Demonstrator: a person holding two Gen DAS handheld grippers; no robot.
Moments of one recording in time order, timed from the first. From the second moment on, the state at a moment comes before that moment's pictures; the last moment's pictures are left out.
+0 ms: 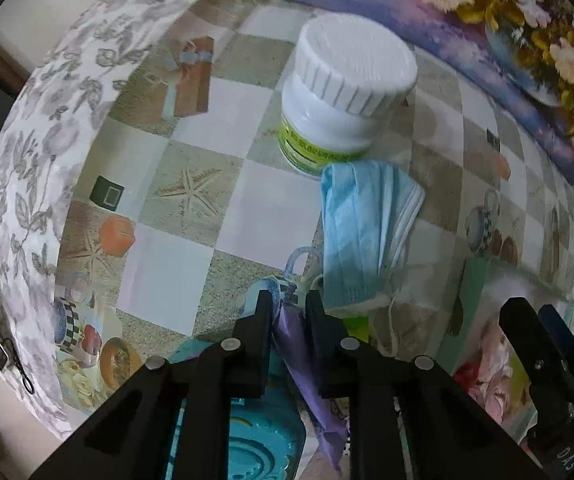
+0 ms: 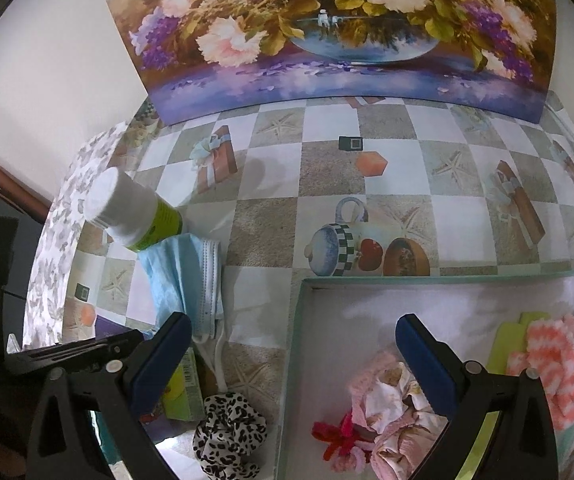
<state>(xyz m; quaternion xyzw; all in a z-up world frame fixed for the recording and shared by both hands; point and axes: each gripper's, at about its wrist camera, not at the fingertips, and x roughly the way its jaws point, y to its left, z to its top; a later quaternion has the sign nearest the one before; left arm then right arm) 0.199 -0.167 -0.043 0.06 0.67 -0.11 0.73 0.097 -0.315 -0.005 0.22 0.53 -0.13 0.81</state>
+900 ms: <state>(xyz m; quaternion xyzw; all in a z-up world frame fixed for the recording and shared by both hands) 0.167 -0.114 0.009 0.00 0.60 -0.09 0.80 0.102 -0.297 -0.004 0.19 0.51 -0.12 0.83</state>
